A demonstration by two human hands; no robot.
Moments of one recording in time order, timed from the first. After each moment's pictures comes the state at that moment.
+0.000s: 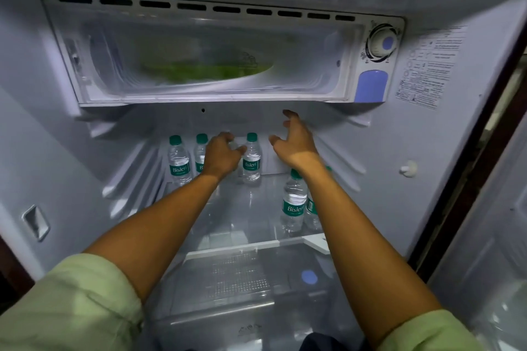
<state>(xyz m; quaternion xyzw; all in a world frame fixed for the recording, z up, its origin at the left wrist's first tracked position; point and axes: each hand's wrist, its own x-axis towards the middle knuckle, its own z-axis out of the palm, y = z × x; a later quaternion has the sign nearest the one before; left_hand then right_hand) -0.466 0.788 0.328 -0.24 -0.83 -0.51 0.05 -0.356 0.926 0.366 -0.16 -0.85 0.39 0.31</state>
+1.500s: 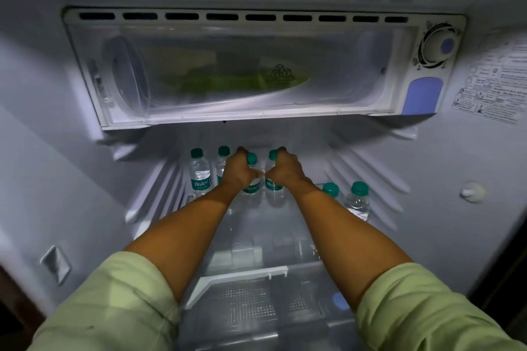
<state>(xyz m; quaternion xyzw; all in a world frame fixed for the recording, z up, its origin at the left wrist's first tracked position) -0.526 0.785 0.320 -0.24 -0.89 -0.38 0.03 -0.475 0.904 0.320 -0.21 -0.91 0.33 0.14</state>
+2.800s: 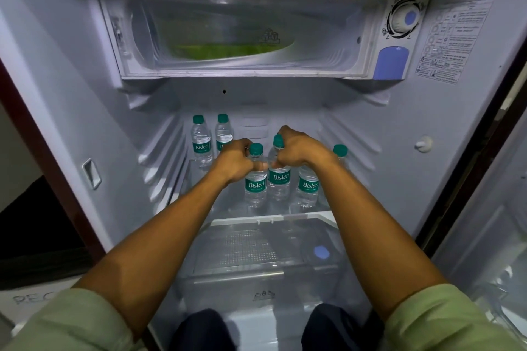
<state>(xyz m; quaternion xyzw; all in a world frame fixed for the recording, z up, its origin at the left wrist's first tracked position) -0.421 0.734 0.317 -0.26 -0.87 -0.41 -0.03 -0.346 0.877 0.368 -0.16 -0.97 0.21 0.01</state>
